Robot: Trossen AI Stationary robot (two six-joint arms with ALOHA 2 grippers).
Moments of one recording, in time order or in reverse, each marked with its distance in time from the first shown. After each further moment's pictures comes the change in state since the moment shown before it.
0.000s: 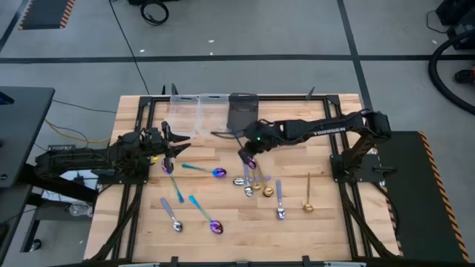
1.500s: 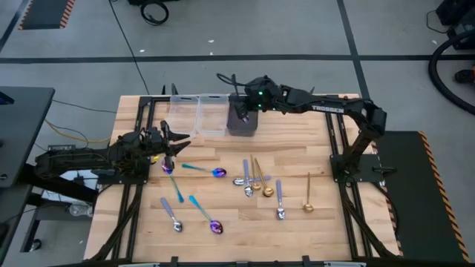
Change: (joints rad) left arm 0.000 0.000 0.000 0.002 -0.045 0.011; right arm -0.310 0.054 0.191 0.093 0.085 -0.266
